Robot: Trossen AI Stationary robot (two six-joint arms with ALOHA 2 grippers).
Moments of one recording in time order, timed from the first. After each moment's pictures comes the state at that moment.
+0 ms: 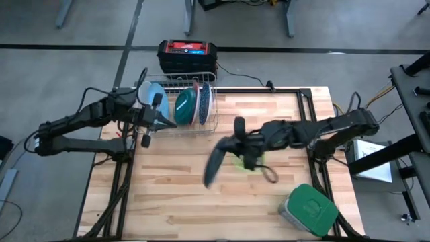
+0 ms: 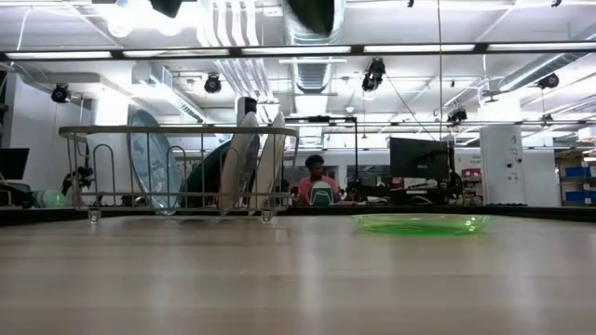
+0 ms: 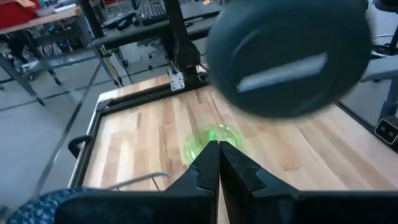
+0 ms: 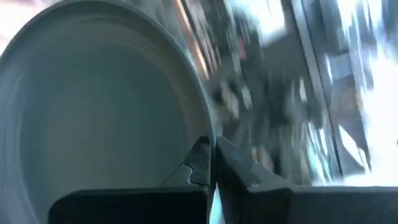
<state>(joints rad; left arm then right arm) 0.28 0.81 0.98 -0.51 0.38 0.36 0.25 1.45 1.38 -0.14 0.18 -1.14</state>
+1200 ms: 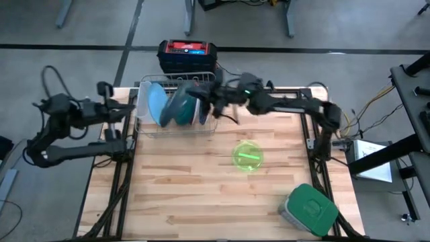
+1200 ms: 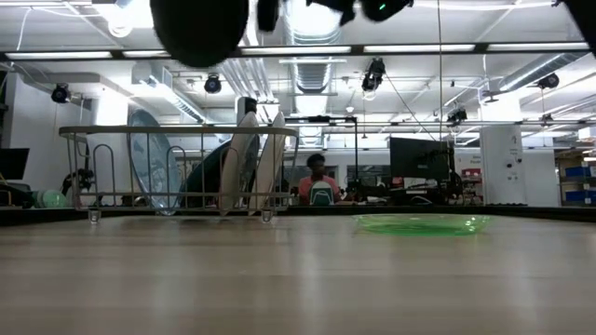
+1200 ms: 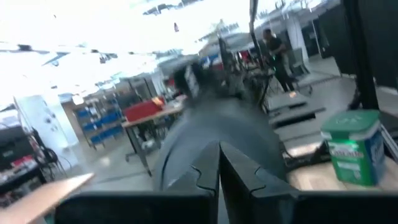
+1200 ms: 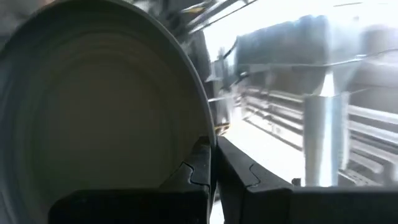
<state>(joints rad) 0.28 0.38 0.96 -0.42 0.11 0.33 -0.23 1.85 1.58 0.62 -0.31 -1.37</state>
